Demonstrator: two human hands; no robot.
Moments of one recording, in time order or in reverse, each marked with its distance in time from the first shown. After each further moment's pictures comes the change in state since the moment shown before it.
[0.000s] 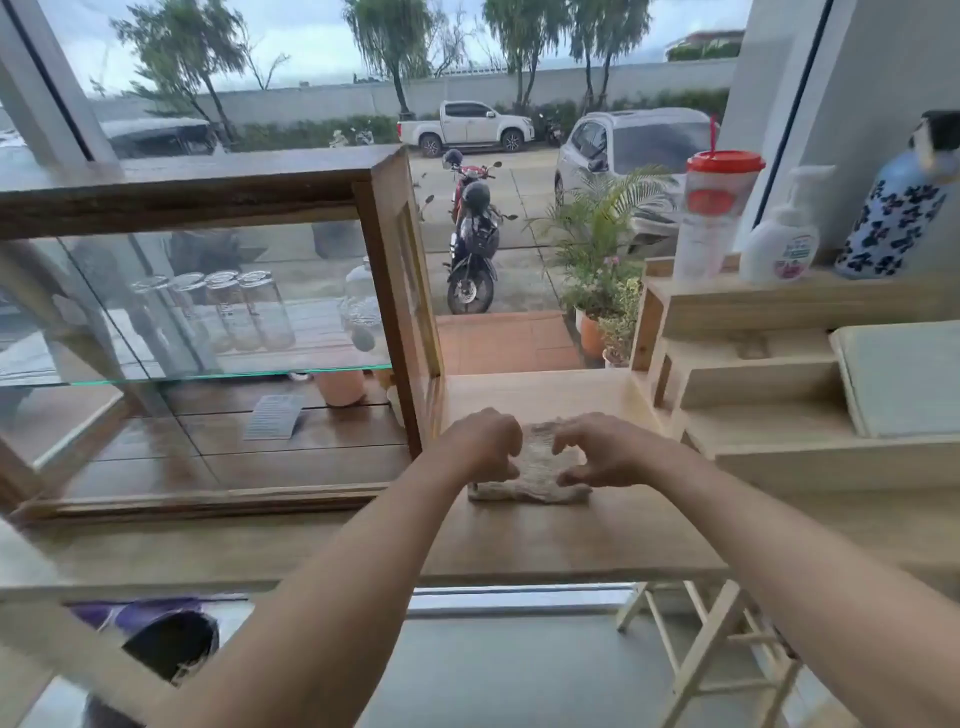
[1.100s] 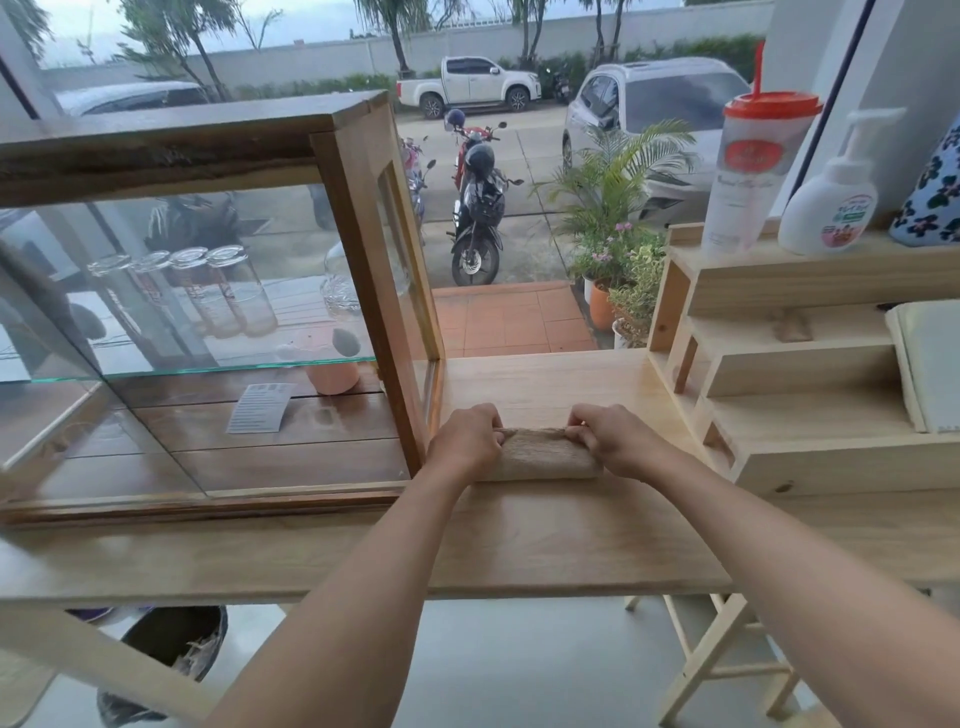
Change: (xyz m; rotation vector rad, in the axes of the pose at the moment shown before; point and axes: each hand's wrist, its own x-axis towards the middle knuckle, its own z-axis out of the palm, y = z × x) left_hand 0.024 -0.025 0.028 -0.340 0.118 -0.382; right_hand 0.044 0.033 0.037 0.305 0.111 0.321
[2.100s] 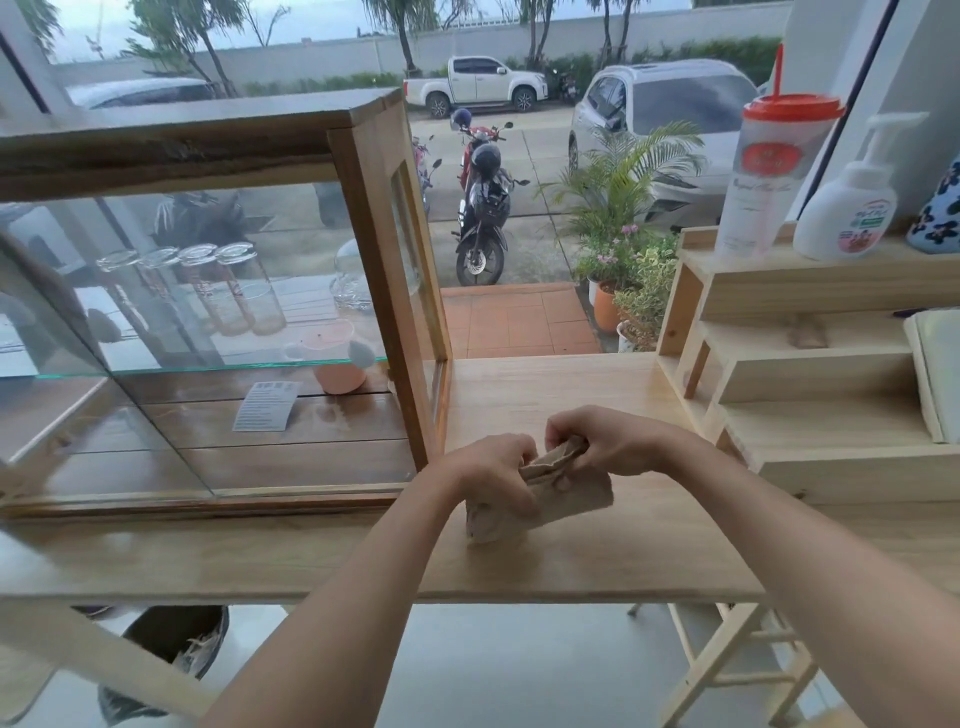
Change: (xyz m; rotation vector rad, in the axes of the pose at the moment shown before) left_hand -0.022 0.009 -0.016 0.061 -0.471 0.231; right_hand -0.010 -0.033 -0.023 0.193 -0.395 -0.247
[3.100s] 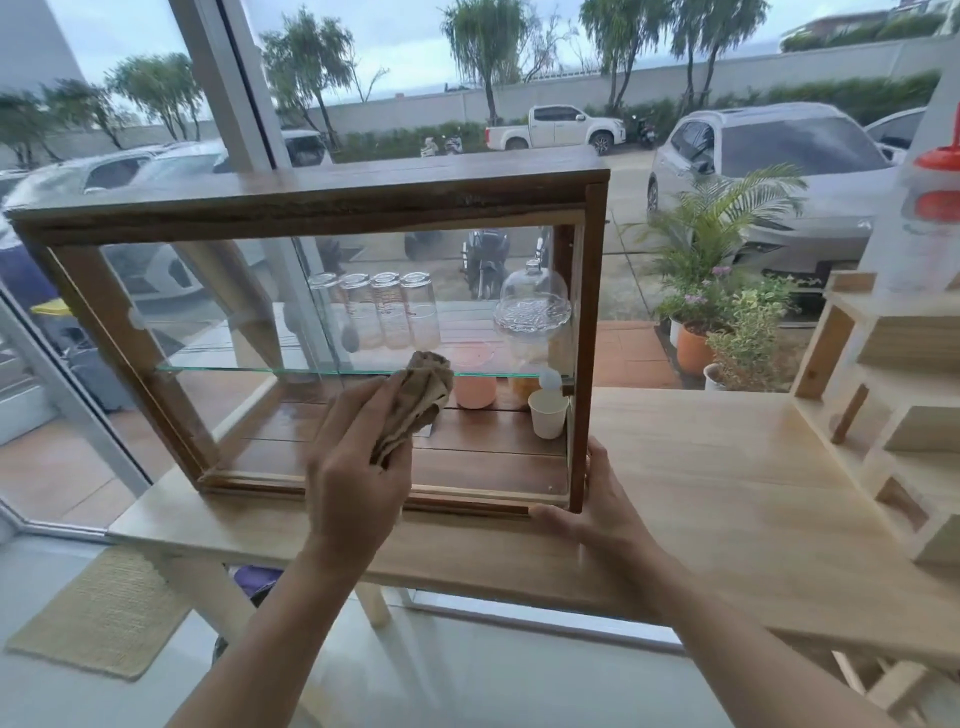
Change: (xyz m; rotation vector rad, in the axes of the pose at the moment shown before) left_hand -0.223 -0.128 -0.052 0.226 1.612 0.261; right_hand 0.071 -0.084 0.155 0.206 0.564 -0.209
